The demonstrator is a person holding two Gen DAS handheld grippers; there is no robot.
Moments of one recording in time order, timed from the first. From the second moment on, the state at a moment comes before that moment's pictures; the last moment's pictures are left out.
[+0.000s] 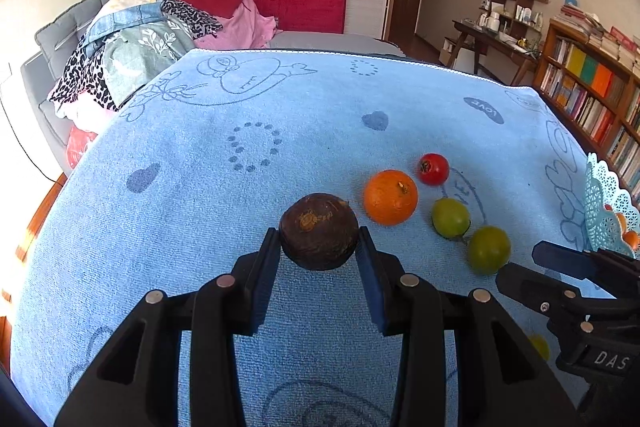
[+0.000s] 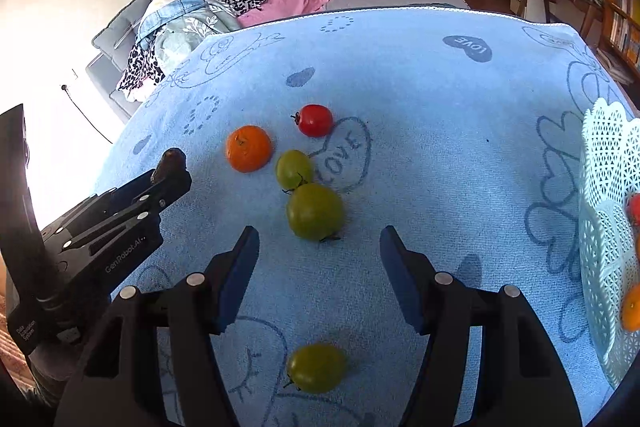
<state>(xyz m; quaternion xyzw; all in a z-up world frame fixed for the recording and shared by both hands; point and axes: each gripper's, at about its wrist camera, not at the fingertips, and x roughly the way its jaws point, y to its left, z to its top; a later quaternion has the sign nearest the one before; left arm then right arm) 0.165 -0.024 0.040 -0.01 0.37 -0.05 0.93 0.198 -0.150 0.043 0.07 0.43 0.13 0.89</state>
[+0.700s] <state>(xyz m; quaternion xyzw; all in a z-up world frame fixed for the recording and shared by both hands) 0.165 -0.027 0.039 -0.01 0.37 -0.06 0.93 0.220 -0.139 0.026 0.04 0.45 0.12 0.88</state>
